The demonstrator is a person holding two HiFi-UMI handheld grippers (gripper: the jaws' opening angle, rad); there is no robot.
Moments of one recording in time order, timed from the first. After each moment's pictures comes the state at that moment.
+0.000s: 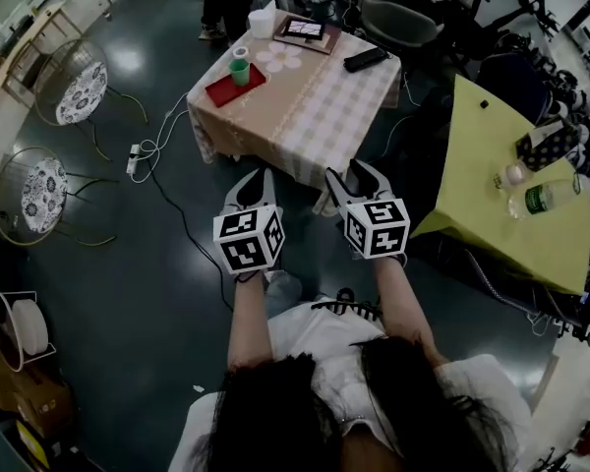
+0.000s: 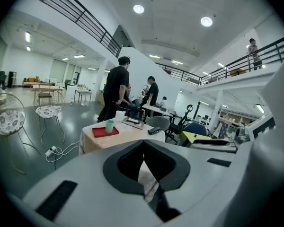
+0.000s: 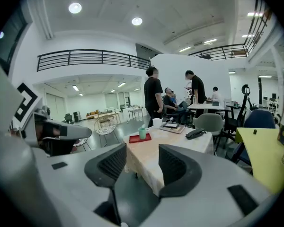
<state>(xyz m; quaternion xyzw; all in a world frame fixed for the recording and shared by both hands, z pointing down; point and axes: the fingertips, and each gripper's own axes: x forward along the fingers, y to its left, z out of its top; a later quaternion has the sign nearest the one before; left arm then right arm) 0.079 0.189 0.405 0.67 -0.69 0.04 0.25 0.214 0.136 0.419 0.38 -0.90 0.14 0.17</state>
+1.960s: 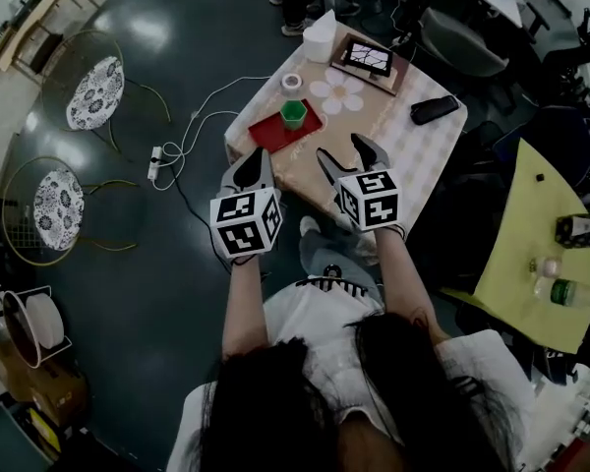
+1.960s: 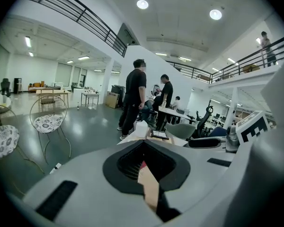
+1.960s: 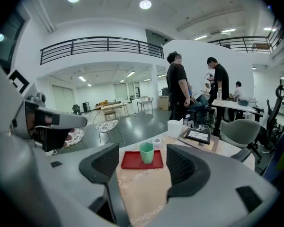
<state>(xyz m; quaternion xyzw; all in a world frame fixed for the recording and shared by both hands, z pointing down) -0.142 -0.026 0.419 0.64 -0.73 0.06 0.25 -0.024 -0.100 0.456 0.31 -0.92 0.13 0.22</state>
